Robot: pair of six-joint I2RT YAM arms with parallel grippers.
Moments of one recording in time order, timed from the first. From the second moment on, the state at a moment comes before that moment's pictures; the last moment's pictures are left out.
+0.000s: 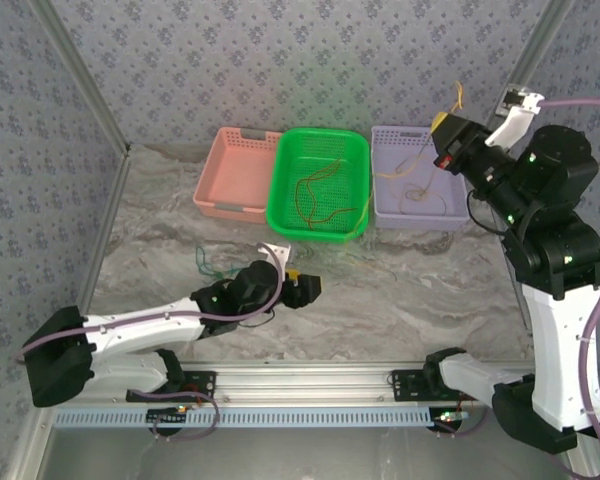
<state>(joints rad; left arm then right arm) -1.10 1.19 0.62 0.10 -0.16 -0.75 0.26 1.12 1.89 -0.77 -0.12 0.58</state>
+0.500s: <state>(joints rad) -1.26 0.84 0.62 -0.12 -0.48 -0.77 0.17 1.32 2.14 -0.77 -0.07 0.50</state>
